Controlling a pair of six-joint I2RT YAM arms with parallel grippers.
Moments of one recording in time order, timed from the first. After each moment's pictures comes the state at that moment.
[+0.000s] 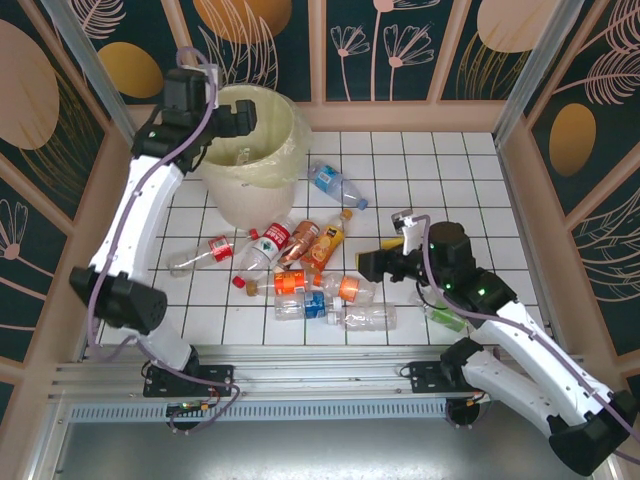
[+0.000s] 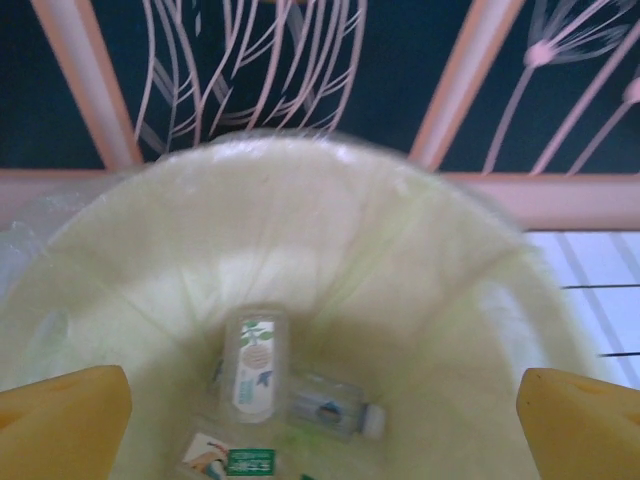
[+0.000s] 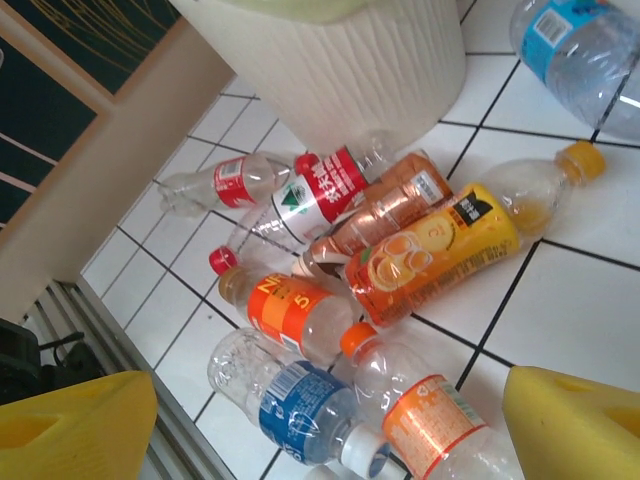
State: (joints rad) left arm -0.25 1.64 1.90 -0.72 -0.02 -0.22; right arm 0.61 0.76 0.71 -0.43 -0.32 0.38
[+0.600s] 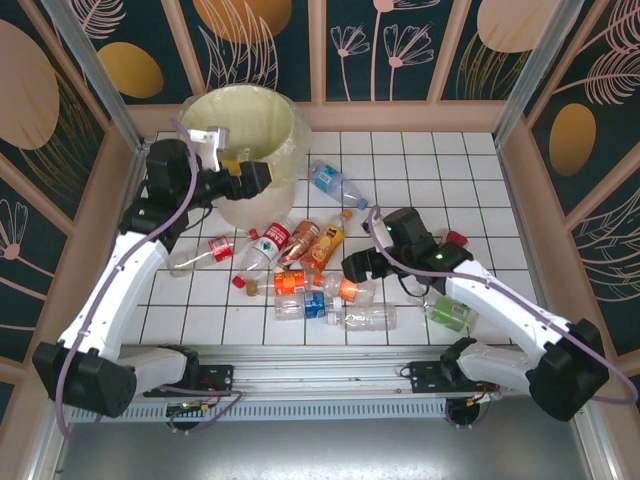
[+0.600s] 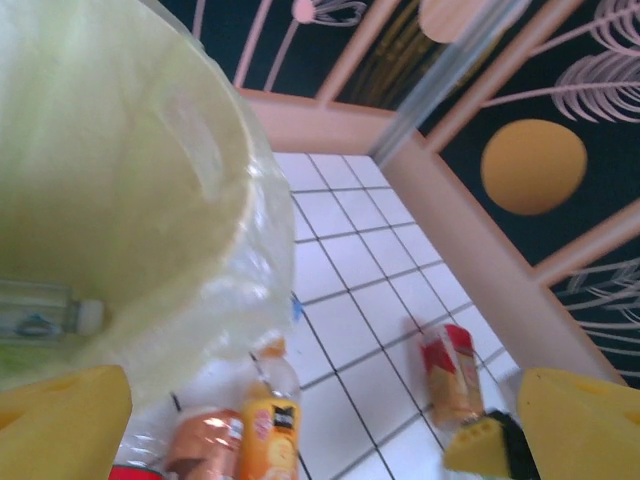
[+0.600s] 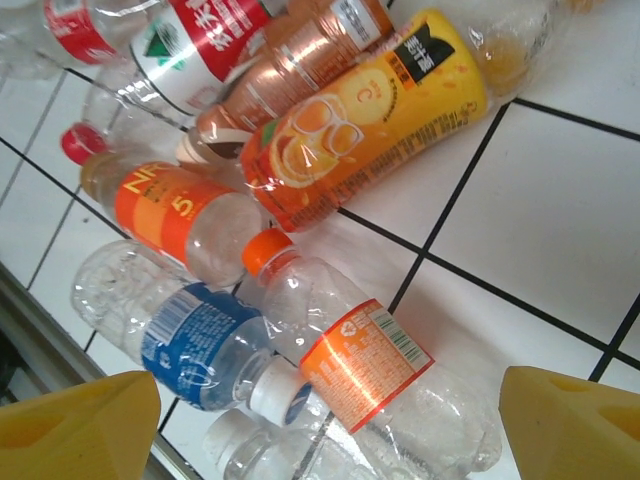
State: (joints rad) left arm -0.26 1.19 1.18 -0.32 0.55 -0.42; right arm 0.66 1.14 0.82 -0.54 -0.26 0.28
